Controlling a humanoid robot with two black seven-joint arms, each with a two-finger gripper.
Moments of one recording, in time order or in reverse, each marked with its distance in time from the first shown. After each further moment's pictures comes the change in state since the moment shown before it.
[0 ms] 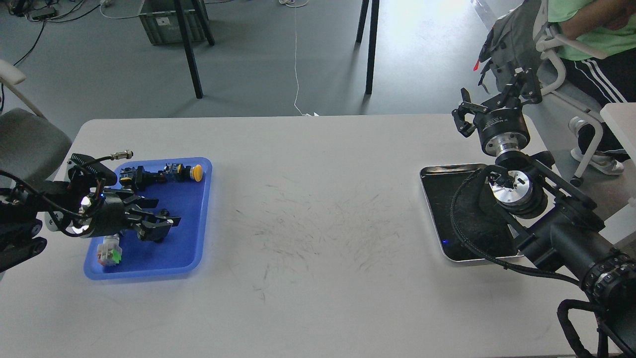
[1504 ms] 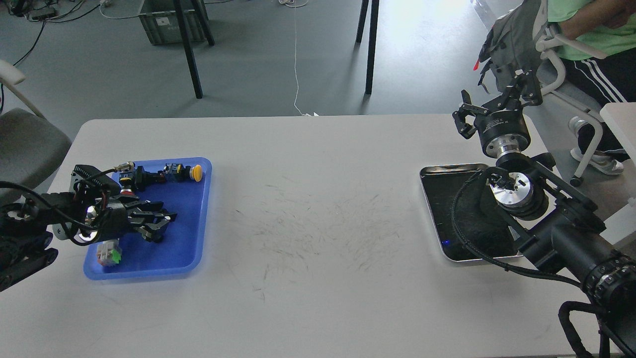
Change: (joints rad) left arm 0.083 -0.098 -0.004 0.183 -0.006 0.134 0.000; right arm -0.008 -0.004 -0.002 0.005 -0.002 0.000 0.000
